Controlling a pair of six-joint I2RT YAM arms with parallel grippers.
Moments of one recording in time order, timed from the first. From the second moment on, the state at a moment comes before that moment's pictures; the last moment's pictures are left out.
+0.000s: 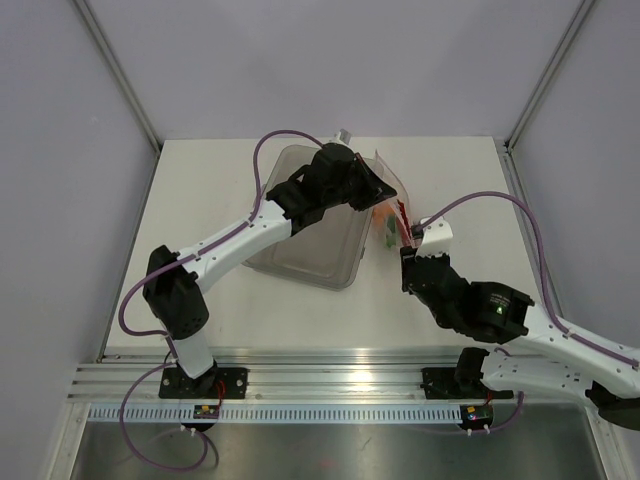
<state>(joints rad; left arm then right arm) -0.82 1.76 1.65 -0.28 0.06 -1.17 1.12 0.84 0.95 -0.78 0.82 0.48</state>
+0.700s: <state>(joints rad) -0.81 1.75 1.63 -0.26 0.07 -1.13 1.01 0.75 0.86 -0.49 0.84 0.22</state>
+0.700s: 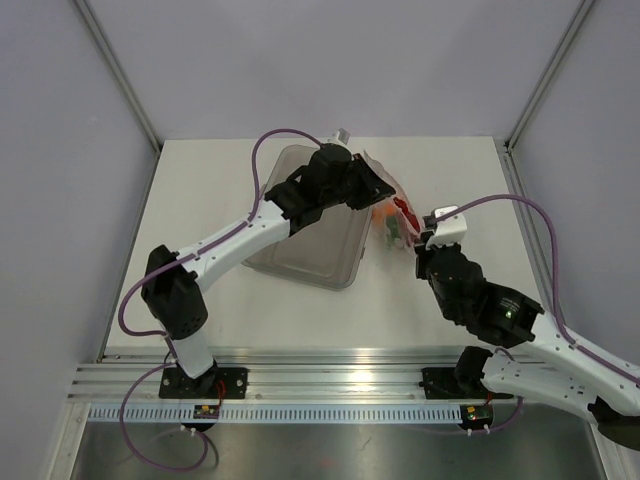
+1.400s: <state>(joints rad) -0.81 1.51 1.60 -0.37 0.38 0.01 0.87 0.64 0.94 -0.48 0.53 -0.04</state>
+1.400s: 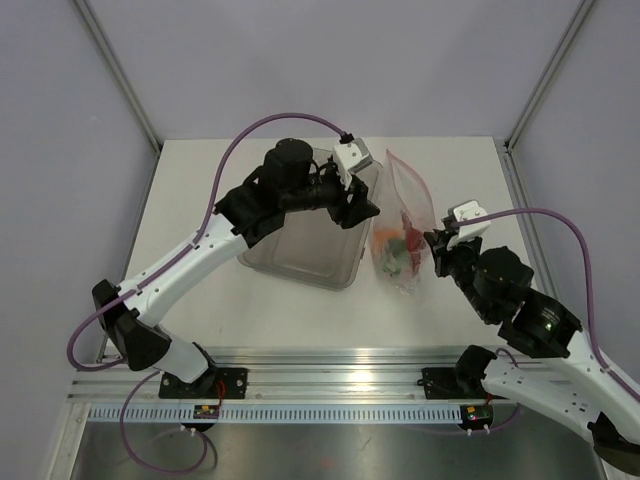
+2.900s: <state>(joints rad) -1.03 1.80 1.99 -0.67 0.59 0.57 0.87 0.53 1.10 -0.73 0.45 -0.02</state>
